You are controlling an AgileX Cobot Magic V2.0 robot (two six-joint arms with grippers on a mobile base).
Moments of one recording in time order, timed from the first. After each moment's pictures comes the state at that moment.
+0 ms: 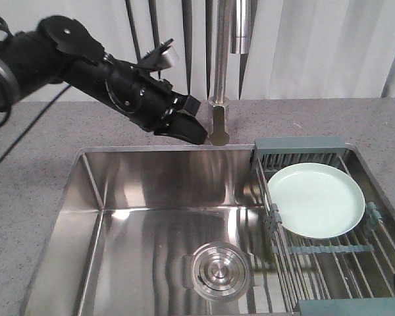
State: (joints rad) left arm -0.36 1.96 -1.85 -0.83 1.21 0.44; right arm -0.02 0.34 -0.43 0.44 0.79 -0.60
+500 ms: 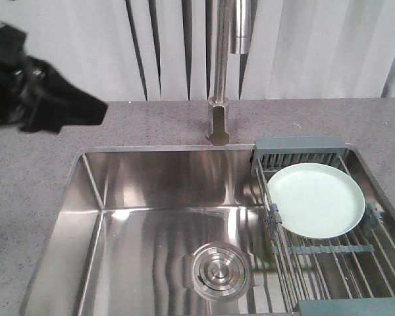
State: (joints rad) left arm -0.36 1.18 -1.39 -0.54 1.11 0.37; right arm -0.02 0.34 -0.43 0.44 0.74 -0.60
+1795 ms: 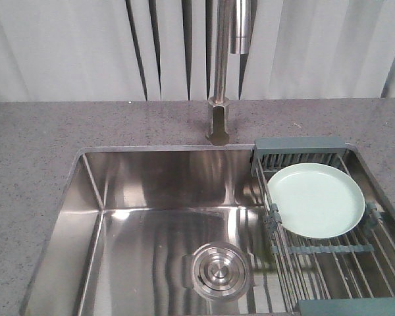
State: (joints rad) left arm -0.36 0.27 -0.44 -0.52 0.57 0.22; right arm -0.02 0.34 -0.43 0.48 0.69 -0.60
